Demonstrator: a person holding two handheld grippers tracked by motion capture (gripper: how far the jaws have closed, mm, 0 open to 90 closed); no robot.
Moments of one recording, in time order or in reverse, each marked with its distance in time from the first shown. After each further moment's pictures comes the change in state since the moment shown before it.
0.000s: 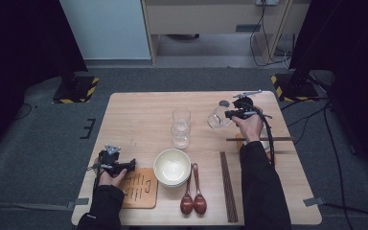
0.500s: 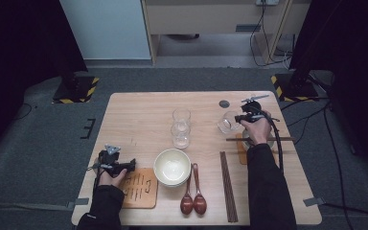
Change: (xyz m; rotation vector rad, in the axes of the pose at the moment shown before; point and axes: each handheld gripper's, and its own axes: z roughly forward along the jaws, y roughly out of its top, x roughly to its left) left arm 0.000 0.000 0.000 0.000 0.000 0.000; right arm -0.029 -0.021 0.005 0.074 -0.071 0.002
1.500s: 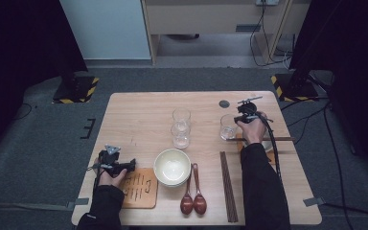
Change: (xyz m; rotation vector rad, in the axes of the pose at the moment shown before) left arm 0.000 0.000 0.000 0.000 0.001 0.001; right arm 0.005 0.000 0.021 0.039 -0.090 0.021
